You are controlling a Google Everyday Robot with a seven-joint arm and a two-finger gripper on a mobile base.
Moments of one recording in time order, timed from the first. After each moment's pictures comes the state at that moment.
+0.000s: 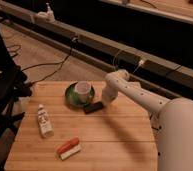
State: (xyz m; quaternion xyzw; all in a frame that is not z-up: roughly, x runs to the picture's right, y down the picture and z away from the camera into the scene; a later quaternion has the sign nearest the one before) arm 0.064 0.101 0.943 -0.27 -0.17 -0.14 0.94
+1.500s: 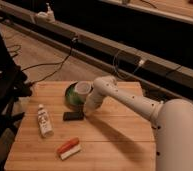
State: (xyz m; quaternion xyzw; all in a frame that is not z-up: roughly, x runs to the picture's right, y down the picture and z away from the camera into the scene) arm -0.051 0.147 0.897 -0.30 -0.31 -0.17 0.88
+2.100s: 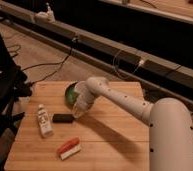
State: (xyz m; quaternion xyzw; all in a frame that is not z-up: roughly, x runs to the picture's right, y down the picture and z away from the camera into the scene) arm -0.123 0.160 0.870 -0.31 -0.40 -0.21 0.84
